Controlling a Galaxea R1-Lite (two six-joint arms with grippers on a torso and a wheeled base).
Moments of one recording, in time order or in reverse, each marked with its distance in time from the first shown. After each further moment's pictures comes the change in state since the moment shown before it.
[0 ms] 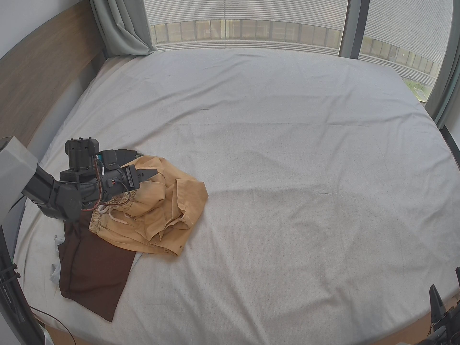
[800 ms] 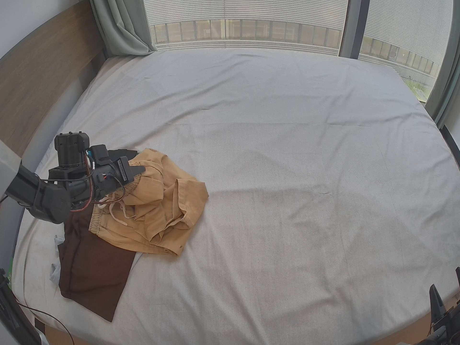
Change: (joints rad) left arm -0.011 -0.117 0.078 -0.004 -0.004 -0.156; right arm -0.001 0.000 0.000 -0.001 0.000 0.000
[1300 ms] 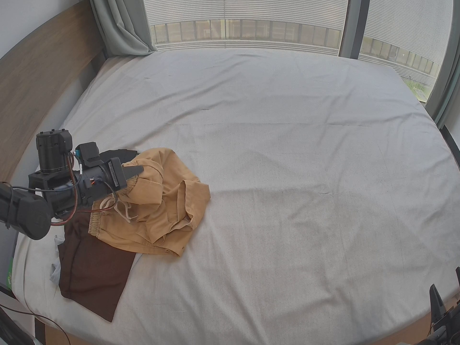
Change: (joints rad) left arm -0.058 -0.213 0.164 -0.003 -0.003 0.020; right arm -0.001 0.000 0.000 0.000 0.000 0.000
